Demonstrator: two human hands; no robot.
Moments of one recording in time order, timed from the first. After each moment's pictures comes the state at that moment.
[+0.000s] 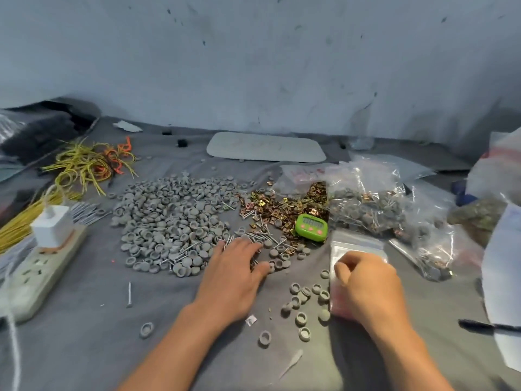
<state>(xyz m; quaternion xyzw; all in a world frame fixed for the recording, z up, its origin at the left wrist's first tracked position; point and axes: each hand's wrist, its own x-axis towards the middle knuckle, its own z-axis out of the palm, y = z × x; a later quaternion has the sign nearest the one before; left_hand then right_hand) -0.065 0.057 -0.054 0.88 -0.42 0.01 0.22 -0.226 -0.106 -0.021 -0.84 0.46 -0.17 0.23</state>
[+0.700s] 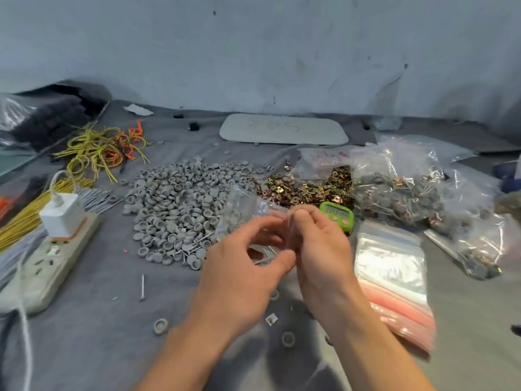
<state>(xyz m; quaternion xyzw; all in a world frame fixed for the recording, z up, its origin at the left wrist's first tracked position) -0.094 0.083 -0.011 0.80 -0.32 -0.04 0.51 -0.137 -0.031 -0.004 -0.47 0.21 -0.30 0.80</state>
